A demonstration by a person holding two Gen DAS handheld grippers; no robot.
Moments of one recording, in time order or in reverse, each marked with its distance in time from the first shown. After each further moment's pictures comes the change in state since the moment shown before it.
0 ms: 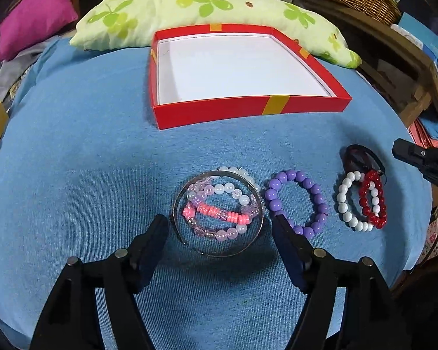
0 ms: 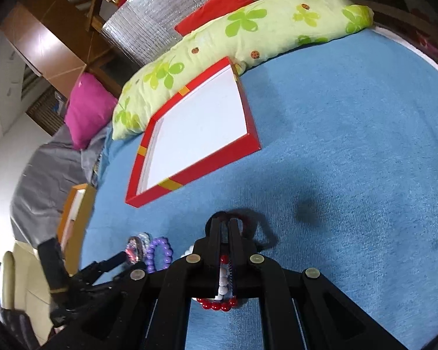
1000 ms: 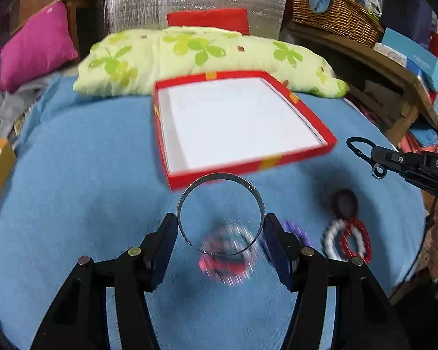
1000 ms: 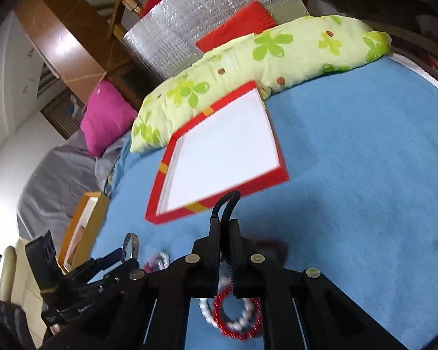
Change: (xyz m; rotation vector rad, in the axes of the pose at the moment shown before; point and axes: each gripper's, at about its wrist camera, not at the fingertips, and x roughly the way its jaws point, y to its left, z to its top) left arm -0.037 0.009 0.033 0.051 -0.175 0.006; right arm -0.004 0.030 0.015 -0.065 -0.101 0.038
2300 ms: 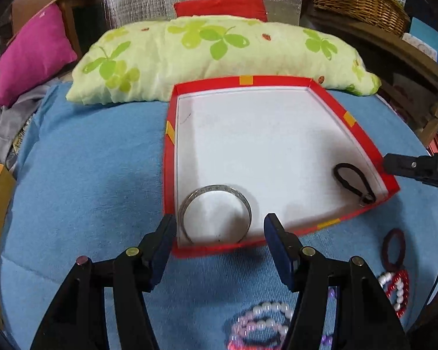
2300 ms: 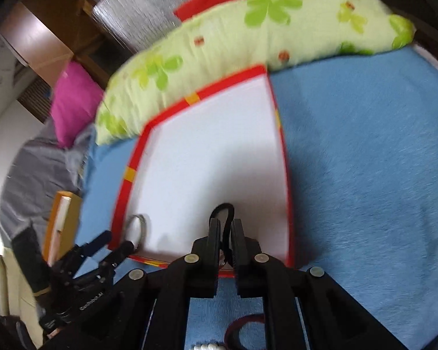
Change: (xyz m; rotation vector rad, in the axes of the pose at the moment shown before) left arm 0.048 0.022 0.051 0.021 0.072 0.092; right arm 0.083 -0.014 0.058 0.014 0.162 -0.076
